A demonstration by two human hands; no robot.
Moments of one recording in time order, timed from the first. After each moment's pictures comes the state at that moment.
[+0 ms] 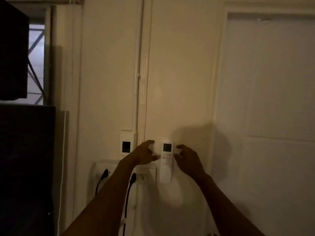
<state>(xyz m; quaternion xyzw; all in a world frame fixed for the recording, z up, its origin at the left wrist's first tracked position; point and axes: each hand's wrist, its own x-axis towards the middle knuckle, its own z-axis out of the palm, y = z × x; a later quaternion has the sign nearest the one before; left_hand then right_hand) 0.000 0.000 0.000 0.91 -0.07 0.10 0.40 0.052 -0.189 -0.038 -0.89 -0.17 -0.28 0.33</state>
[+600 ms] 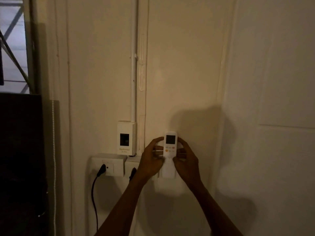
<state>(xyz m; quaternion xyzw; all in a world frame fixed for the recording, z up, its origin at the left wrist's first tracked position) 0.040 -0.025 -0.069 0.76 -0.13 0.25 0.58 0.068 -0.162 -0.085 -0.74 -0.19 -0.29 0.57</state>
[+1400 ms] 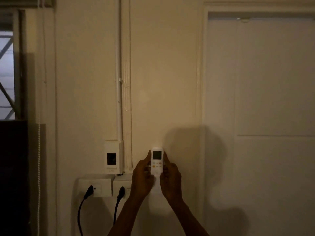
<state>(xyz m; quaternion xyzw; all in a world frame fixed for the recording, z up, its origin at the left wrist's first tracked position) 0.052 -0.040 -0.088 0.75 -0.15 0.34 0.56 0.060 -0.145 -0.093 -0.76 -0.15 -0.34 0.54</state>
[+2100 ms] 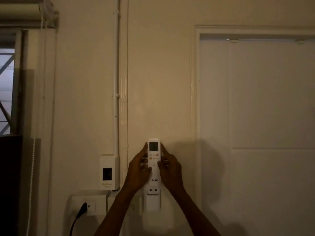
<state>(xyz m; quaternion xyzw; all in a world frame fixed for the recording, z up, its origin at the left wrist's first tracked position) 0.052 -0.035 -0.009 0.73 -0.22 0.32 0.56 0.063 -0.165 -0.015 -0.71 -0.24 -0.39 0.53</state>
